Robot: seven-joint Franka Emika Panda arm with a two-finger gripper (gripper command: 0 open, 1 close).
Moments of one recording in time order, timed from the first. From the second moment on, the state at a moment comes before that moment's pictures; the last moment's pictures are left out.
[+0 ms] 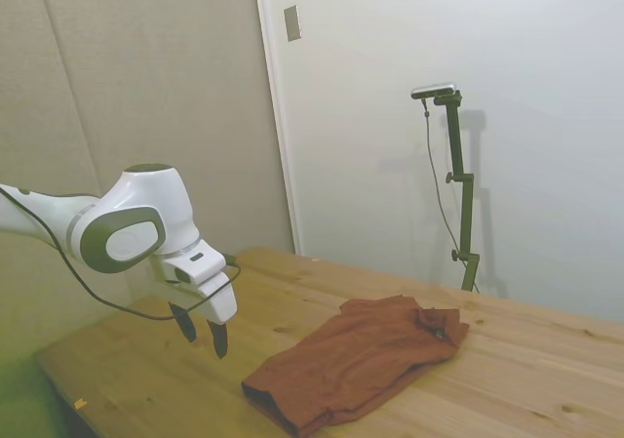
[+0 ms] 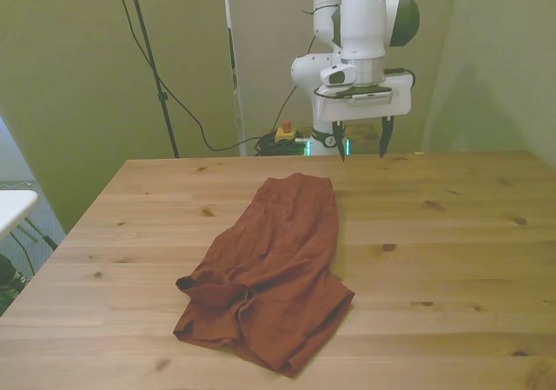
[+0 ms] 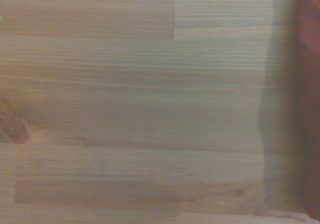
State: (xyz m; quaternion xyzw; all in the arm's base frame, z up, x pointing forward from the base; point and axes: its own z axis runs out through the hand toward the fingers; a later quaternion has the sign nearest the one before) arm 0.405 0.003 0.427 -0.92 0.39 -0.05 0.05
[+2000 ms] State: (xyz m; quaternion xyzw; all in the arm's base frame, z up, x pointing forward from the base) arm 0.452 -0.245 0.364 -0.87 0.44 0.11 0.19
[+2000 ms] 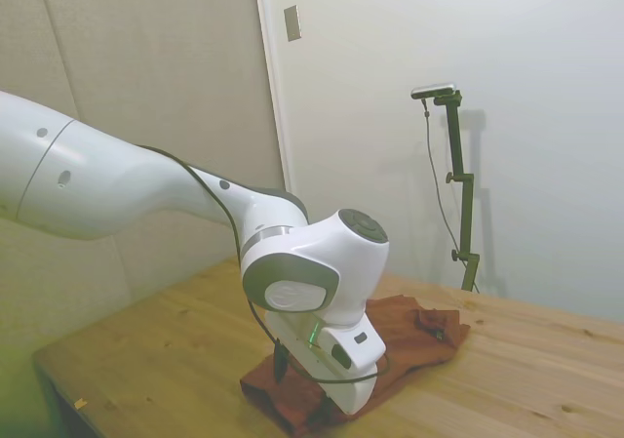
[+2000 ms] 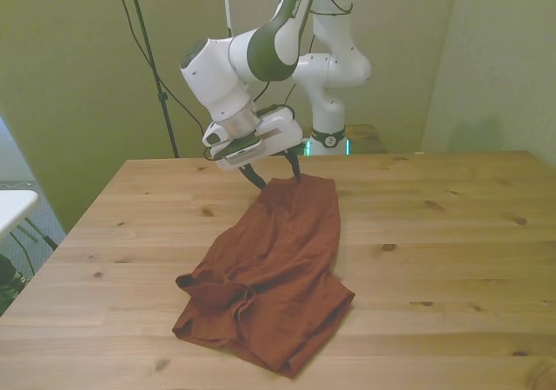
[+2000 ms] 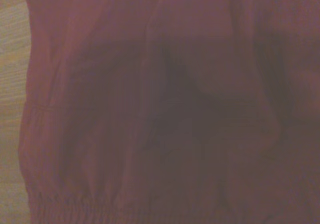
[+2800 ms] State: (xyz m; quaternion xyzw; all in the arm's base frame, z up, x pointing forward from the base) arm 0.446 -0.248 0.358 -0.87 0.44 0.12 0.19
